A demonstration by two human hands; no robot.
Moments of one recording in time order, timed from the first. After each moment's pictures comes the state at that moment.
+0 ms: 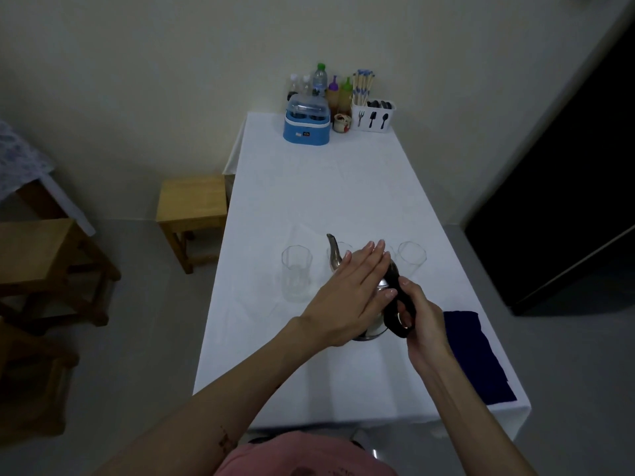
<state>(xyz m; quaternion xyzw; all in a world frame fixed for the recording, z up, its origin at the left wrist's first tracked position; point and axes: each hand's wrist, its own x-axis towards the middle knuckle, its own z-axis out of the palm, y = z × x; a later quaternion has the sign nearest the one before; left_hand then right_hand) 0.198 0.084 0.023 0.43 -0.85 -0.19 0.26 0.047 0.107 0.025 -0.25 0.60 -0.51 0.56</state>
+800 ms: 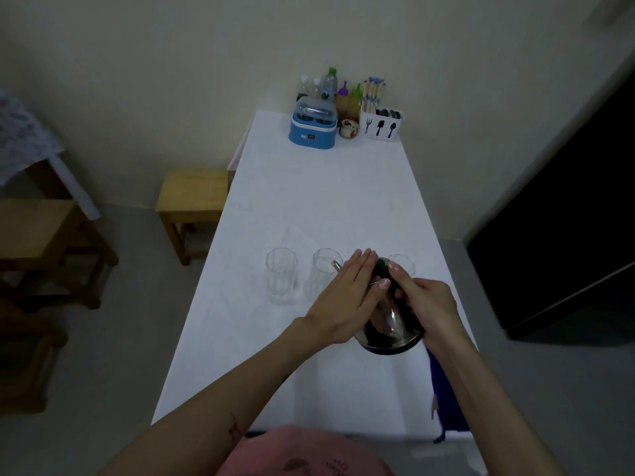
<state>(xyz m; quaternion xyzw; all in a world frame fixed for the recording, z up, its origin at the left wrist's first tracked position) 0.154 0.068 0.023 0.52 -0.73 -0.36 0.28 -0.006 0.052 0.046 -0.45 0.69 -0.37 0.44</state>
